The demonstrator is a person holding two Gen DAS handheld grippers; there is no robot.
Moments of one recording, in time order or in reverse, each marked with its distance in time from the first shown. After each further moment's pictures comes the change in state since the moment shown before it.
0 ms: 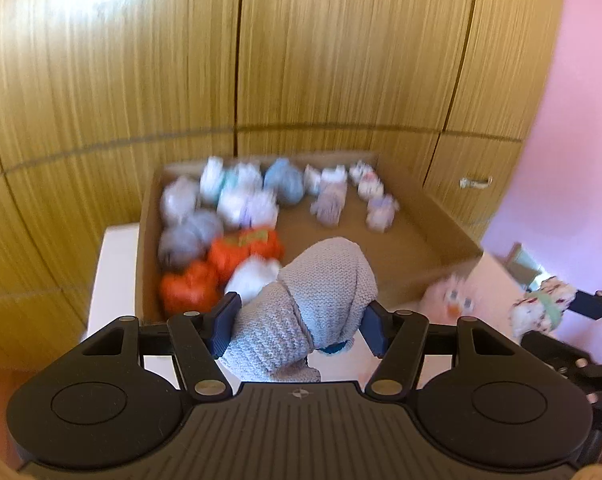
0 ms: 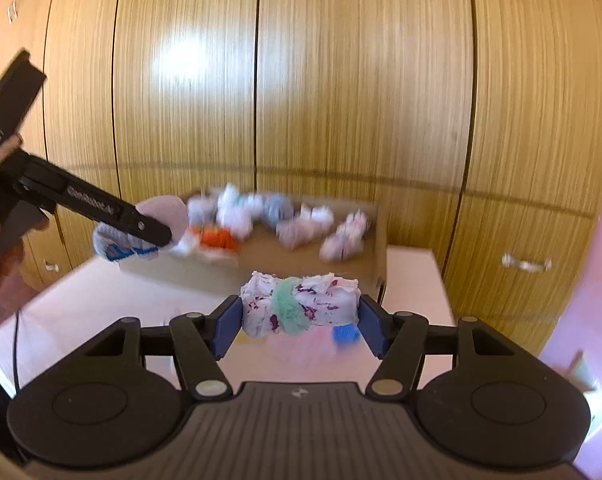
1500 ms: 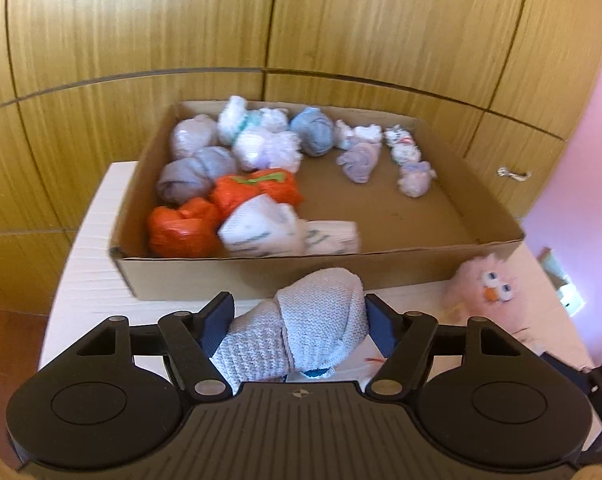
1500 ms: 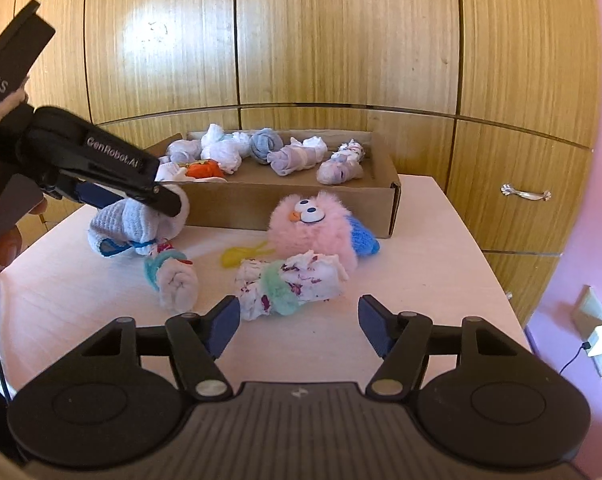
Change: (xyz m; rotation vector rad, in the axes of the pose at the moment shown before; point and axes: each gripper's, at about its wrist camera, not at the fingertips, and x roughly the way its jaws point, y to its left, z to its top) left arm 0.042 -0.003 -0.037 -0.136 0.081 0.089; right arm 0.031 0.018 -0.056 0.077 0.116 -0.068
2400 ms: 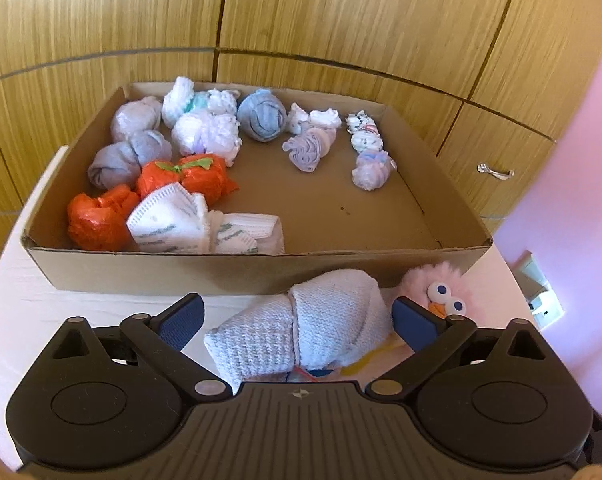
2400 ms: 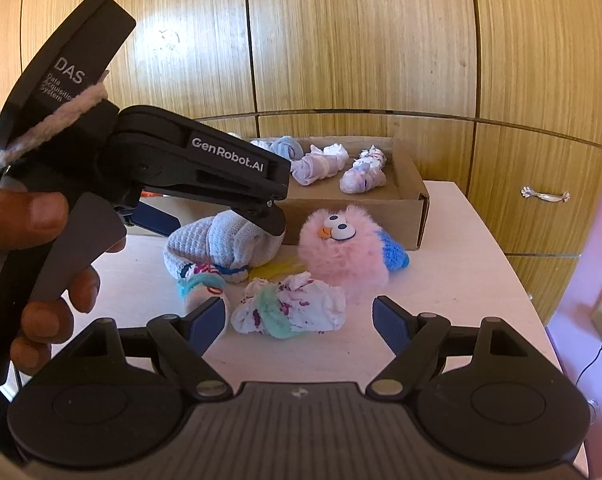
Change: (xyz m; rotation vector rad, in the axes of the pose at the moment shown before) left arm 0.026 -0.050 0.006 -0.050 0.047 -0.058; right arm 0.007 0.009 0.007 0.019 0.000 0.051
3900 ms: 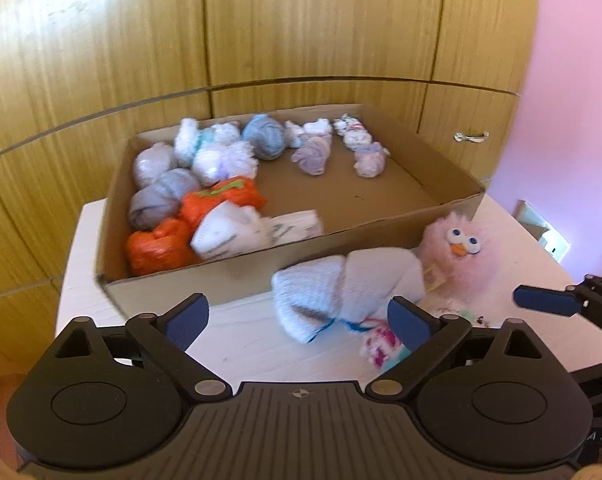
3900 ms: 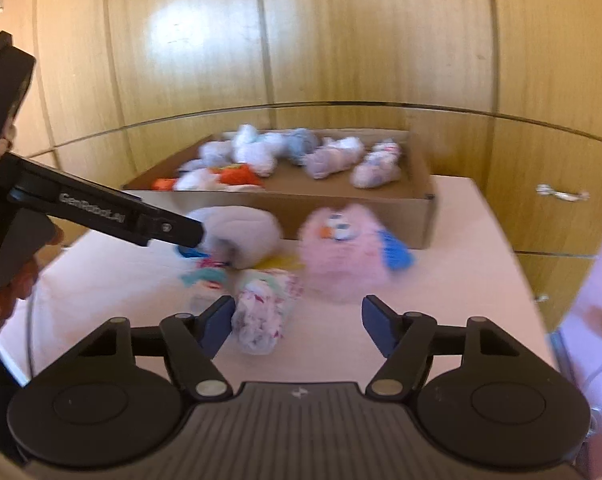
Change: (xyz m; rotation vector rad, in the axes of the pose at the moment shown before) left arm -0.038 0.030 -0.017 0.271 -0.075 -0.005; right arm -0.002 -0.013 0.003 -0.023 0.037 0.048
